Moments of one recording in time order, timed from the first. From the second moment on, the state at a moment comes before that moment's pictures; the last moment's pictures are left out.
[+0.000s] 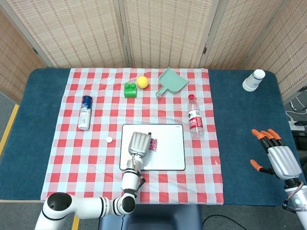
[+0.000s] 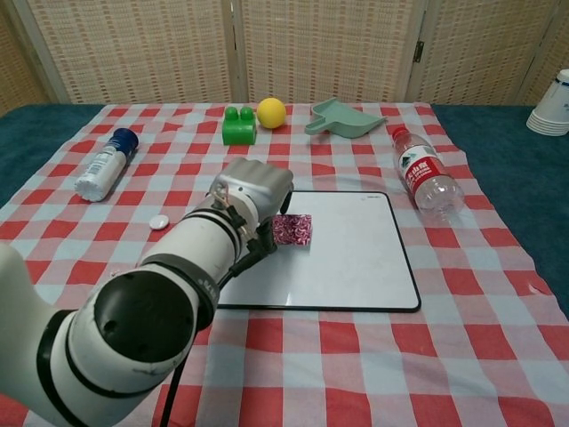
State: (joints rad) left arm -1.08 -2.11 -0.38 -1.19 0.56 1.21 1.14; right arm 0.19 -1.06 0.02 -1.50 -1.56 1.37 0.26
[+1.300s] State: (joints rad) left arm -0.93 -1.75 -0.26 -1.44 0.45 1.22 1.18; right arm 0.20 -1.08 0.02 -1.51 -1.56 1.35 0.22
